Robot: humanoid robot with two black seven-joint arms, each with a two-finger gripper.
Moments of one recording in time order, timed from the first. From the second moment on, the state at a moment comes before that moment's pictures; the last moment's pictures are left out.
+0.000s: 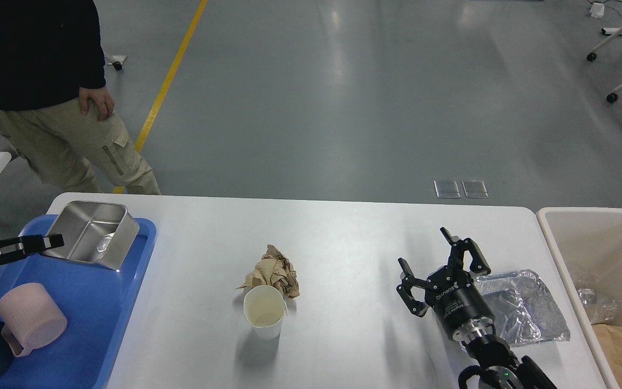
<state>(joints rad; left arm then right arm) -0.85 1.02 0.13 -0.89 1.03 -0.21 -0.69 -0.08 -0.01 1.30 1.37 -0.42 0.20 0.15</state>
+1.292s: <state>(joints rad) -0.72 0.46 0.17 -0.06 1.01 -0.15 -0.62 -0.09 -0.01 1.30 1.37 -0.42 0.20 0.15</state>
